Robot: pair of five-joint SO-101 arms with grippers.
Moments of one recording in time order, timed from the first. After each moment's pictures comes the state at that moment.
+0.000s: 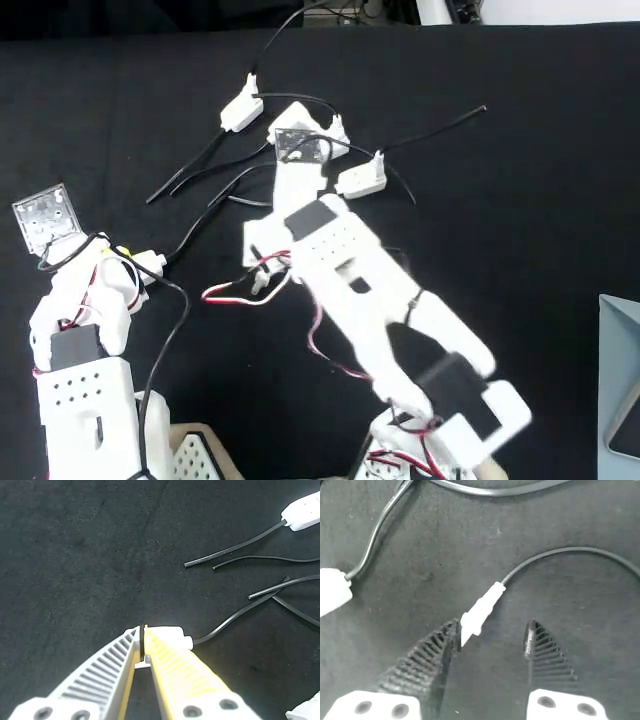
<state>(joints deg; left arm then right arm) -20.7 -68.4 72.3 45.8 8.3 -36.0 -3.1 24.5 59.8 -35.3</state>
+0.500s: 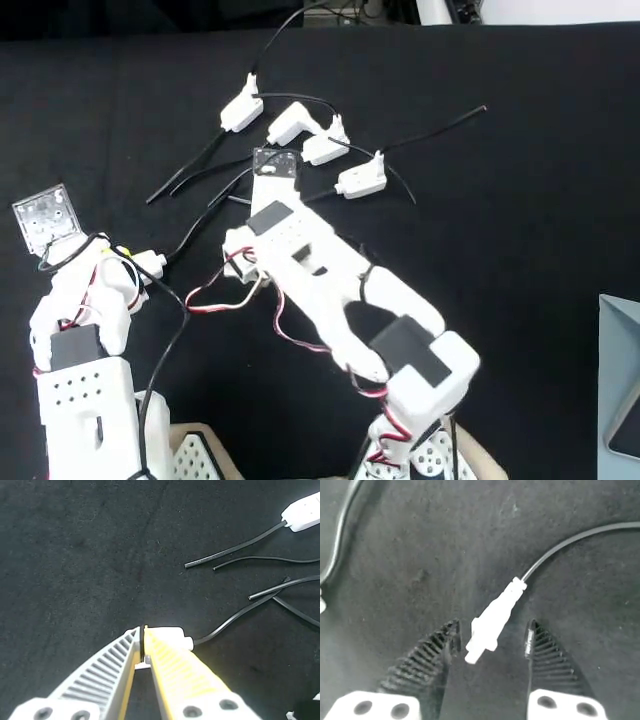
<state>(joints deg) -20.7 -68.4 72.3 45.8 8.3 -39.6 12.9 16.7 59.7 -41.8</state>
